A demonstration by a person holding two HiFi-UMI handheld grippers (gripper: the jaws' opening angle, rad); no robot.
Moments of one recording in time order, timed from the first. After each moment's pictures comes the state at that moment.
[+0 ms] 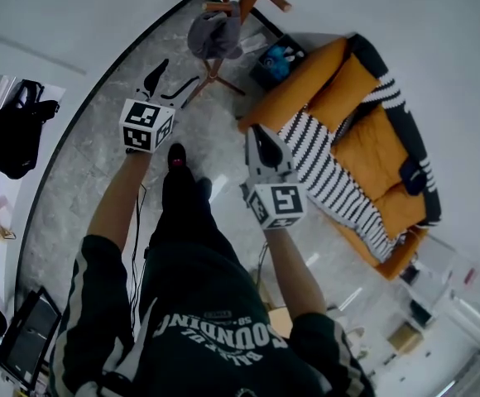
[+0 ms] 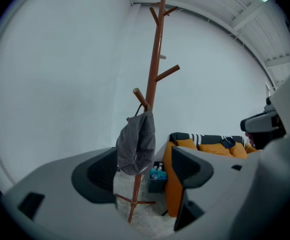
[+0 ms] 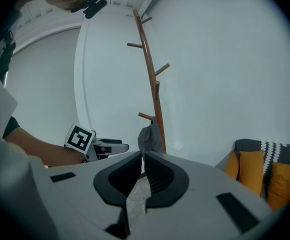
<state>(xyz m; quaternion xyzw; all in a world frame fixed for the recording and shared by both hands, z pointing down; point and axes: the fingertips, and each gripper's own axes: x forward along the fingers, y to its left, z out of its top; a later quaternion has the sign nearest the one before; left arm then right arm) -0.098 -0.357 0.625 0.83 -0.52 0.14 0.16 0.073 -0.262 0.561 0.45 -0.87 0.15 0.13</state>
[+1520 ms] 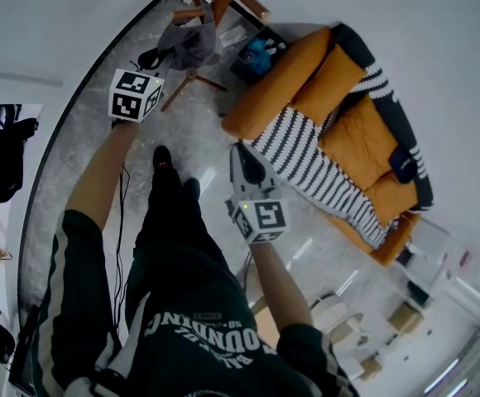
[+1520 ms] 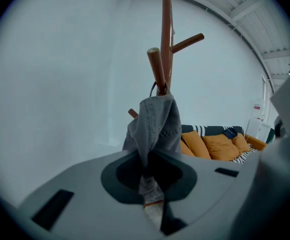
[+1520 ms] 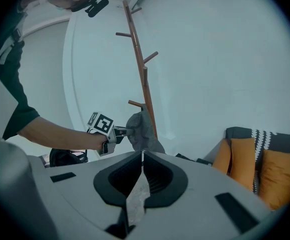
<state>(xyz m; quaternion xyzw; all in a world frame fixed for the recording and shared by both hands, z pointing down) -0.092 -0.456 0.667 0.84 -0.49 0.19 0.16 0.093 -0.255 0.600 0.49 -0.84 0.19 0.16</state>
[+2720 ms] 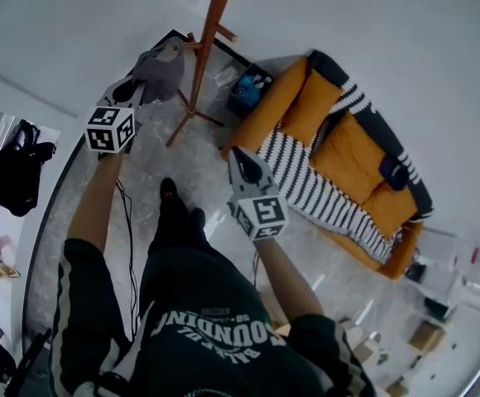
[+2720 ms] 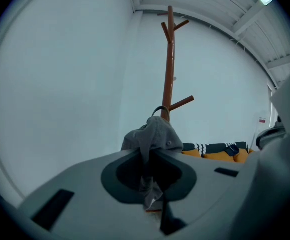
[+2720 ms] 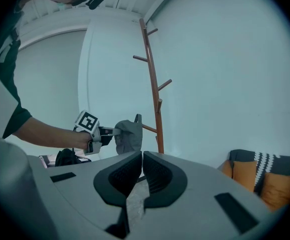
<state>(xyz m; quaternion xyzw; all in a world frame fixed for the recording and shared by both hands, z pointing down) -0.153 -0.388 0.542 0.82 -0.54 0.12 0.15 0.086 -0.240 0.518 0.46 -0.87 0.12 0.12</state>
